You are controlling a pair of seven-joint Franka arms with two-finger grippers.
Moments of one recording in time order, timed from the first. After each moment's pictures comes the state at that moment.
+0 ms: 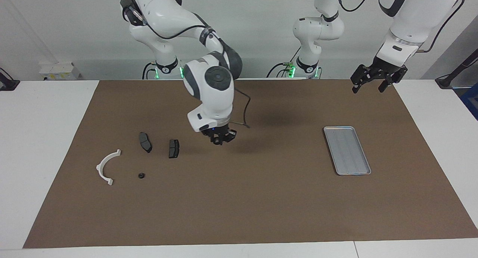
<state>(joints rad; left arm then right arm) -0.13 -0.05 0.05 -1.64 -0.02 1.61 -0.05 0.17 0.50 0.28 -1.39 -0.18 1.79 0.73</state>
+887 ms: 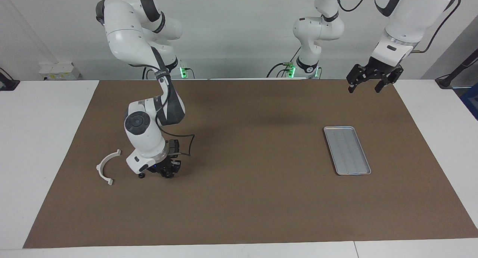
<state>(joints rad) -0.14 -0.05 0.05 -1.64 -0.02 1.61 -0.05 -0.10 0.59 0.28 -1.65 -0.20 2.24 0.29</state>
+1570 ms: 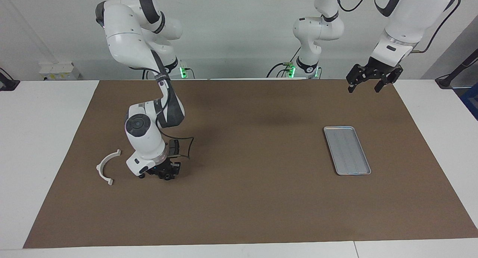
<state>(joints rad) -0.15 -0.05 0.05 -1.64 -0.02 1.60 -0.05 -0.11 0.59 0.28 -1.65 -0.21 2.25 0.29</state>
